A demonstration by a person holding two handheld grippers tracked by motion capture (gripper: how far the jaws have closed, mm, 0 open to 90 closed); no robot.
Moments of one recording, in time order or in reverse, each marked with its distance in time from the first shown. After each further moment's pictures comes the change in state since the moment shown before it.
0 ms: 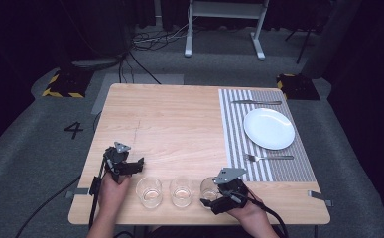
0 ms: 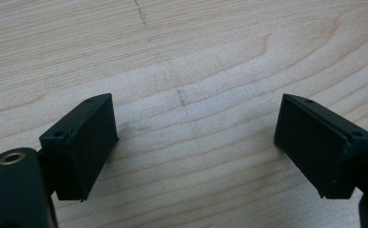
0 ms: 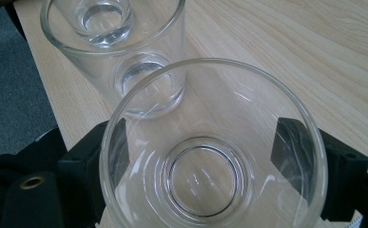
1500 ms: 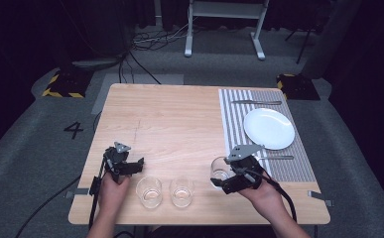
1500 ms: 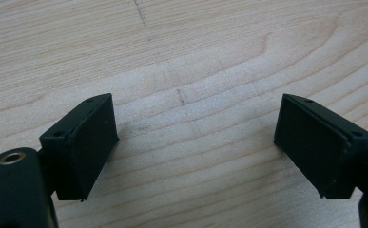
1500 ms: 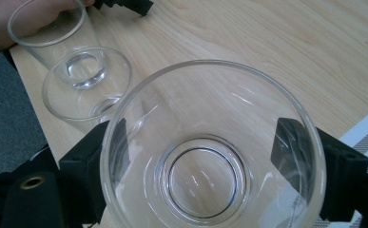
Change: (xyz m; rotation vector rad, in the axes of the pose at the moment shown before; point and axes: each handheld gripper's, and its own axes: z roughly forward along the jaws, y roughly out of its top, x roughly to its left) left arm 0.000 0.000 0.000 0.001 -0.001 0.001; right arm -0.029 0.045 -0.056 -0.012 -0.062 0.017
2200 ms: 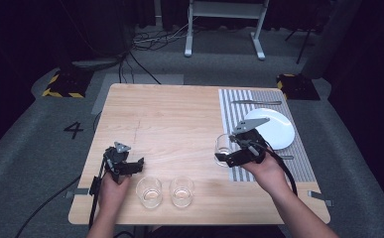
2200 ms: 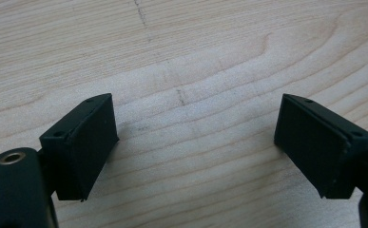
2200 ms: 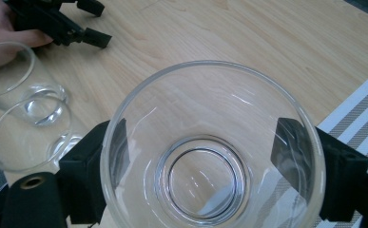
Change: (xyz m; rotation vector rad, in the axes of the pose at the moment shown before) left arm 0.000 0.000 0.000 0.000 0.000 0.000; right arm -0.050 0.037 -0.008 -0.016 -0.051 0.035
